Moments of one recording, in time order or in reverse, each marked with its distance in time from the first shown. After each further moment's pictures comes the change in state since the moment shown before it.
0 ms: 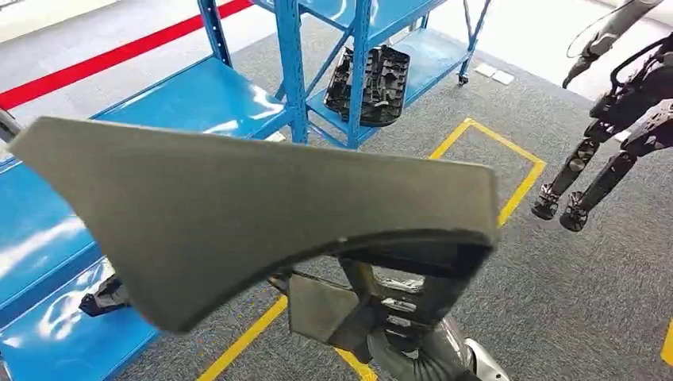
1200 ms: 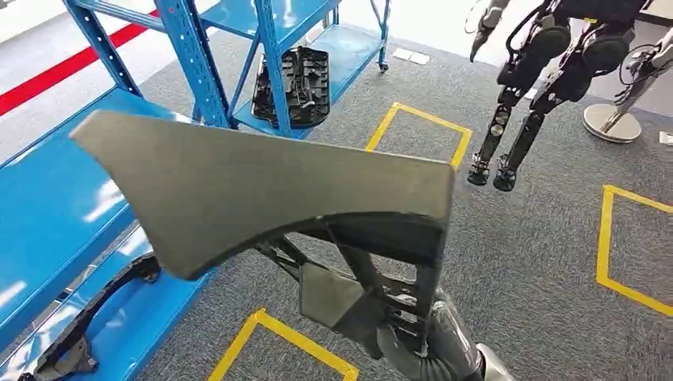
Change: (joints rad) left arm 0.000 -0.003 -0.007 0.004 -0.021 -0.003 -0.003; right arm 0.037 -0.003 -0.037 -0.007 0.047 -0.055 0.005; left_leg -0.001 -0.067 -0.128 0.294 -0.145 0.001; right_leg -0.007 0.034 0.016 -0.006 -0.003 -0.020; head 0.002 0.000
